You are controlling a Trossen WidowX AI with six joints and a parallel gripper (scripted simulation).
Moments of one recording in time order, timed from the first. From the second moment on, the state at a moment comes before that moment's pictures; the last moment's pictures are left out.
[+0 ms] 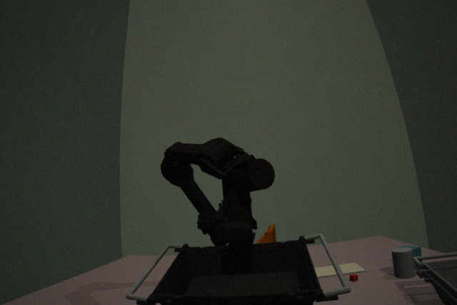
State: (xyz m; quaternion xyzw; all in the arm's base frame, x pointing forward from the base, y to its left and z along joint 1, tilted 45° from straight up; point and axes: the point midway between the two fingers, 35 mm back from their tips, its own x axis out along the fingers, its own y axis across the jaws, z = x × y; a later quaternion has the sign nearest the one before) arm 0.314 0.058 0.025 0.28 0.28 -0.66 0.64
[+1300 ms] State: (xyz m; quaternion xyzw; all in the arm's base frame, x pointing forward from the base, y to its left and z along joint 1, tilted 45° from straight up) arm 0.310 0.053 0.020 0.28 0.28 -0.66 0.64
